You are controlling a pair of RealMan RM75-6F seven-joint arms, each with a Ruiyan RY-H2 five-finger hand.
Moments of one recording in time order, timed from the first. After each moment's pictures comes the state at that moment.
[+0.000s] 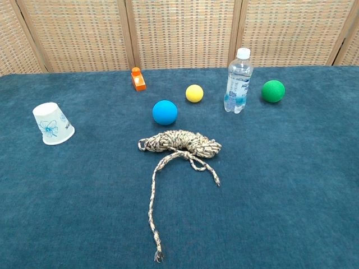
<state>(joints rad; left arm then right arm) 0.00 -1.04 0.04 -1.87 1.67 1.55 0.19 0.02 -1.14 0.03 -1.88 -1.62 1.55 -0.39</state>
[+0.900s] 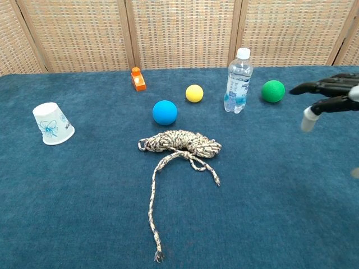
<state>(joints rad) -0.02 -1.08 0.03 -1.89 1.63 1.51 0.29 0.37 -1.14 0.08 -1.85 -1.66 1.07 -0.45</state>
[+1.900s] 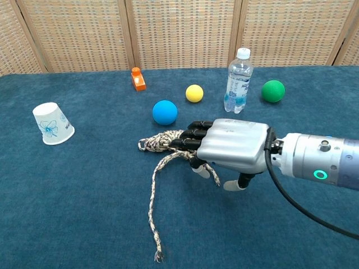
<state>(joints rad) -0.05 -1.10 0.02 -1.90 1.55 1.45 0.35 0.78 -1.64 0.10 -1.31 -1.74 0.81 -0.48</state>
